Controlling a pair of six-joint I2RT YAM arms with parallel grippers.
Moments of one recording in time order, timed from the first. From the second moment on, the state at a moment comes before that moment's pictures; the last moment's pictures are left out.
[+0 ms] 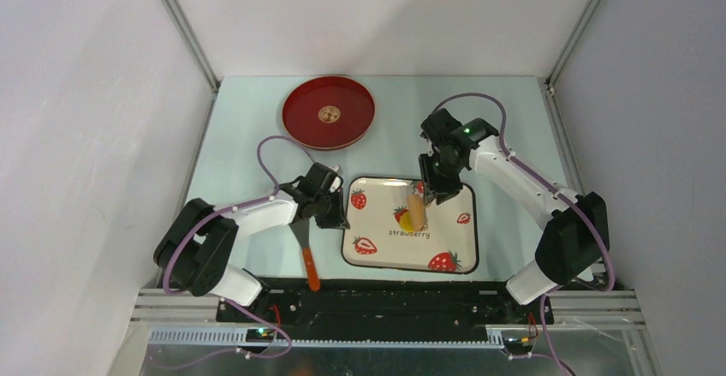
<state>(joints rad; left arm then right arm) -0.60 1.47 0.68 -0.27 0.18 -0.63 0.57 1.55 1.38 -1.13 -0.12 0.43</state>
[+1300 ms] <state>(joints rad) -0.60 1.47 0.68 -0.27 0.18 -0.63 0.47 1.56 1.29 -1.08 -0.16 0.42</state>
